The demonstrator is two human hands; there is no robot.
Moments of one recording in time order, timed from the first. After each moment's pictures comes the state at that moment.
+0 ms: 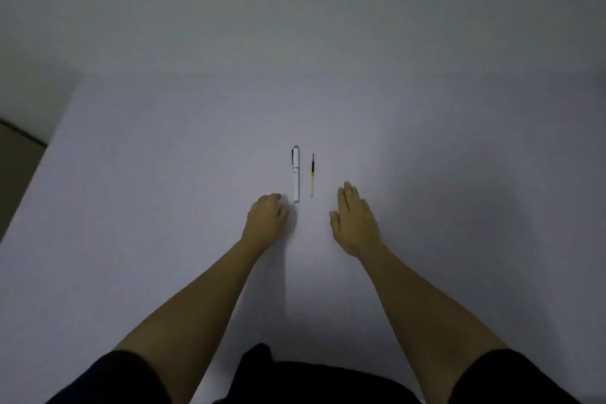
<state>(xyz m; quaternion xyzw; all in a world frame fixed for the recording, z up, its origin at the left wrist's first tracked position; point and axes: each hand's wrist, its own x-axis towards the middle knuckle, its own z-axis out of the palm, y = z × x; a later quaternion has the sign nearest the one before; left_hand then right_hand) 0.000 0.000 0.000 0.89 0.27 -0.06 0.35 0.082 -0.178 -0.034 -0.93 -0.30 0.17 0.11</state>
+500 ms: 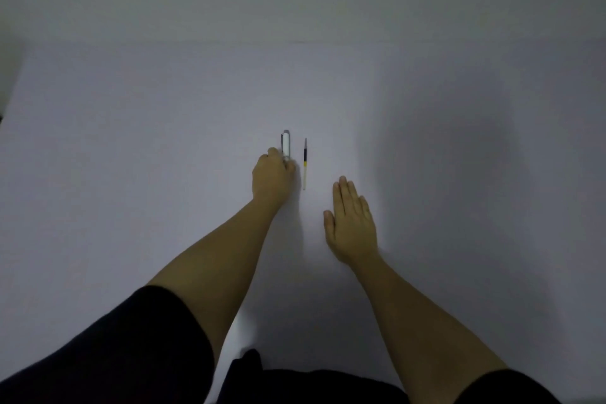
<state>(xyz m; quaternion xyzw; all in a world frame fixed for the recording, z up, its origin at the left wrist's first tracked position) 0.091 0.004 -0.018 0.87 0.36 -0.02 0.33 0.077 -0.180 -0.060 -0.94 -0.27 0.09 0.16</state>
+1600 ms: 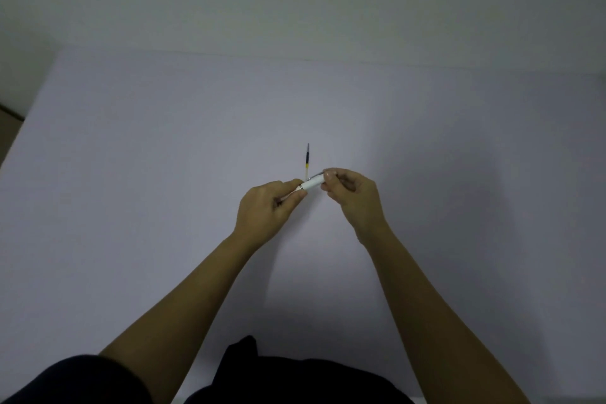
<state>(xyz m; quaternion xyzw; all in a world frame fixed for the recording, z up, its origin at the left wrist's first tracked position) -0.004 -0.016 0.041 0.90 0.15 0.12 0.40 0.090 -0.161 0.053 -0.71 -0.05 0.25 0.65</state>
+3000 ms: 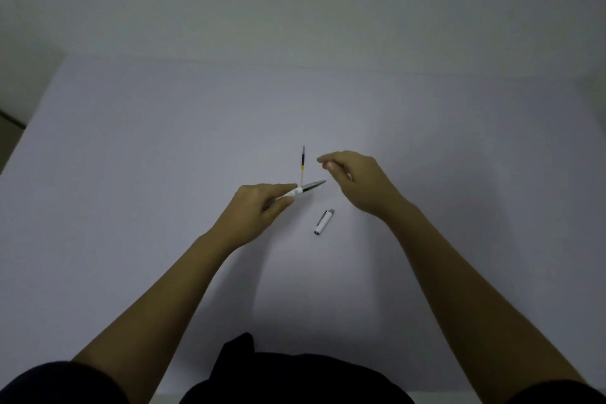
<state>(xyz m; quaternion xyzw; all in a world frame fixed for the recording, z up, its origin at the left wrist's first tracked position) -0.020 -0.005 0.074 0.92 0.08 0.03 0.38 0.118 -0.173 0.095 -0.86 -0.36 0.15 0.34</state>
